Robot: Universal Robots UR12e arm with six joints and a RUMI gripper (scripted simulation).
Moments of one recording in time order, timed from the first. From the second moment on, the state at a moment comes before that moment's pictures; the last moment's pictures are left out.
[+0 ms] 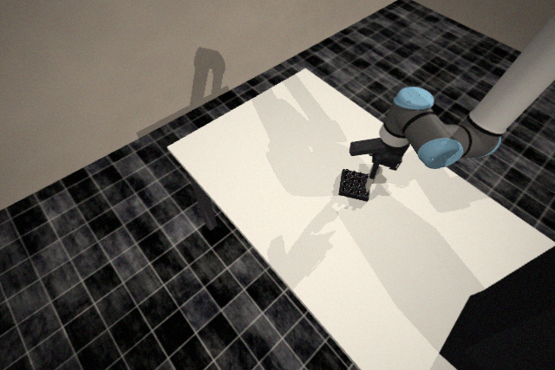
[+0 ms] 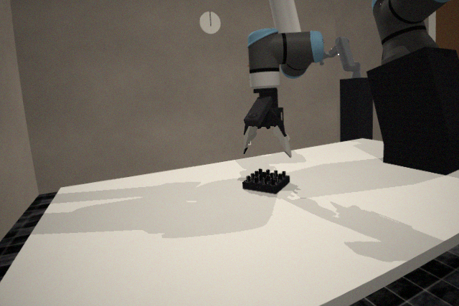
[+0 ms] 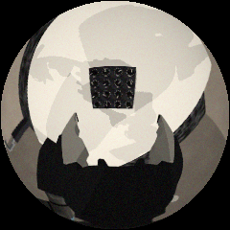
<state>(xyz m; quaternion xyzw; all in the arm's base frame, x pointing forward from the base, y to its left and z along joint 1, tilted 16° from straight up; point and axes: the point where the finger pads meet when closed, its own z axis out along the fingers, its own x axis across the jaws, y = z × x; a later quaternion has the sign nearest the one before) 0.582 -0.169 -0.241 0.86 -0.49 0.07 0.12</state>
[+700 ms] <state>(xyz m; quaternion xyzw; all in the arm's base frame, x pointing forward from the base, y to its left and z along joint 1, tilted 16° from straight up) 0.565 -0.179 -0.240 0.86 -0.49 0.07 0.12</state>
